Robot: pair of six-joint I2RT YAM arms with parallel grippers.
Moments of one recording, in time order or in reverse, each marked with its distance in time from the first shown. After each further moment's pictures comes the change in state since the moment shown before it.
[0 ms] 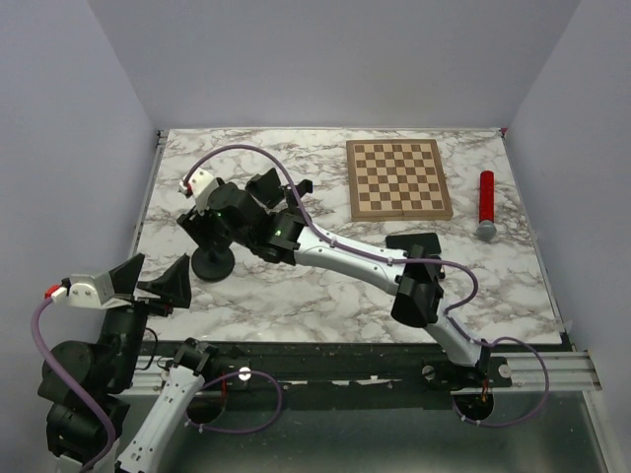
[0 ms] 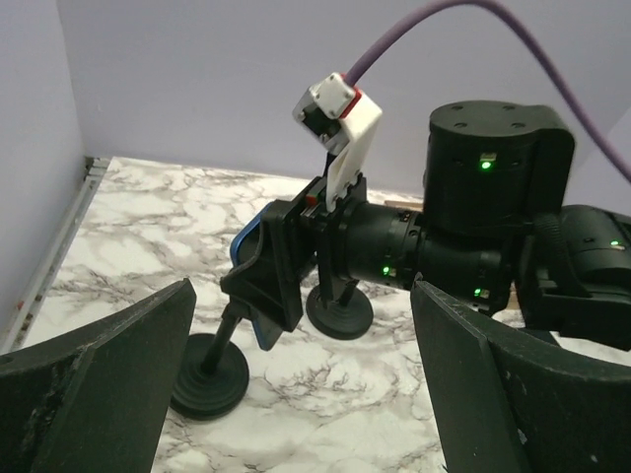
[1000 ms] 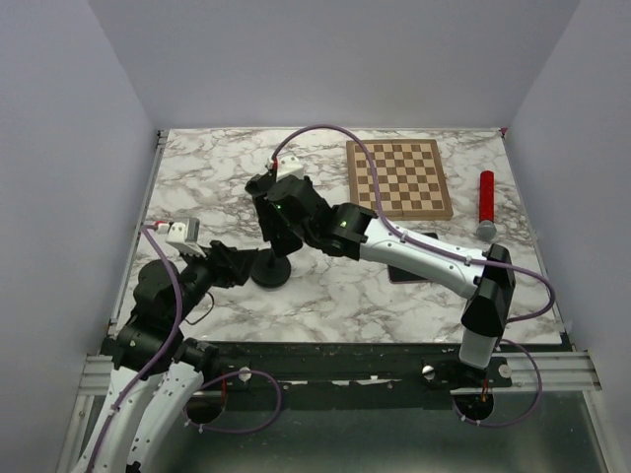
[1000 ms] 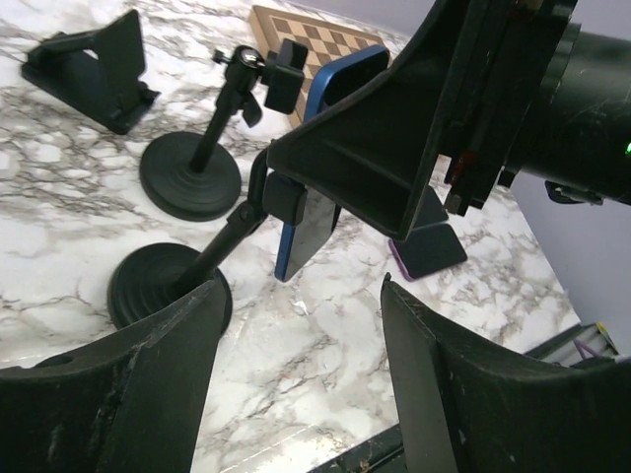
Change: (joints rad) left arm 0.000 0.175 -0.390 0.255 0.358 -0.290; right arm -0.082 -0.436 -0.474 -0.210 0.225 0.381
